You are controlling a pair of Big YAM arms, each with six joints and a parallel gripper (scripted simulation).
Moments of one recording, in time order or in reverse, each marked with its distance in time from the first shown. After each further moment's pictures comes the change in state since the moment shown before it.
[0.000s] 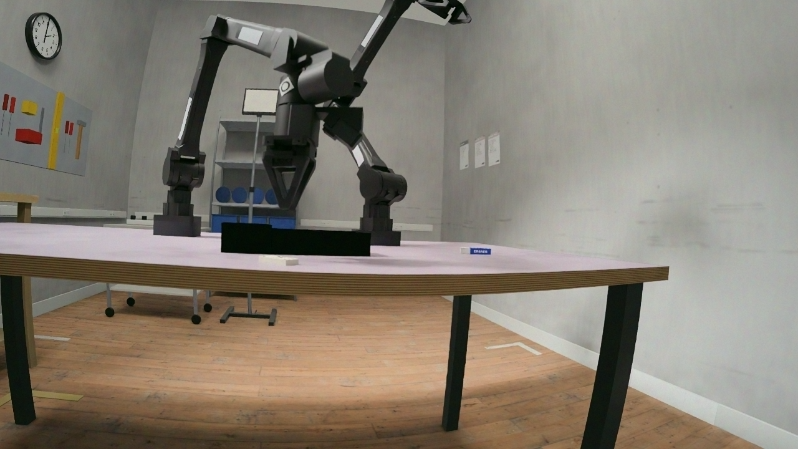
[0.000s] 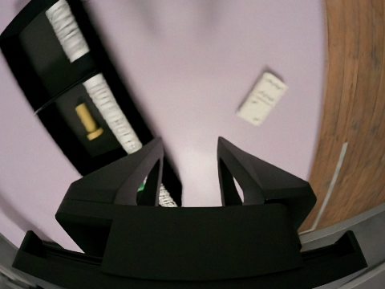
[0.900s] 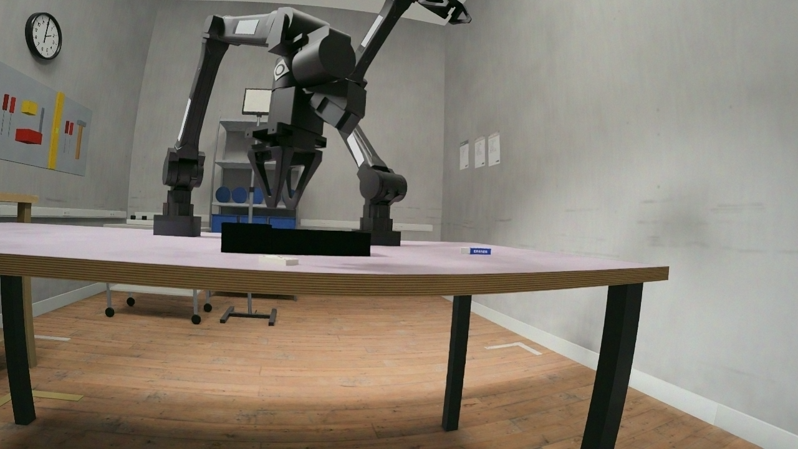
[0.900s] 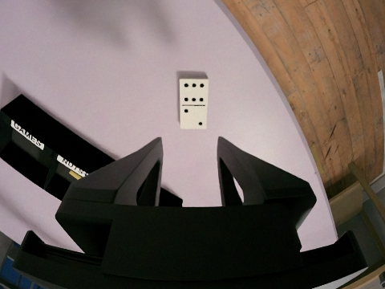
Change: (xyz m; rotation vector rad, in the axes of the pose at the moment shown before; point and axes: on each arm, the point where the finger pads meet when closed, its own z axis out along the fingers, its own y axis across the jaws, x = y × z) left arm 0.000 0.000 0.000 0.000 0.000 0.000; right arm -0.008 -0.063 0.002 -0.007 0.013 0.472
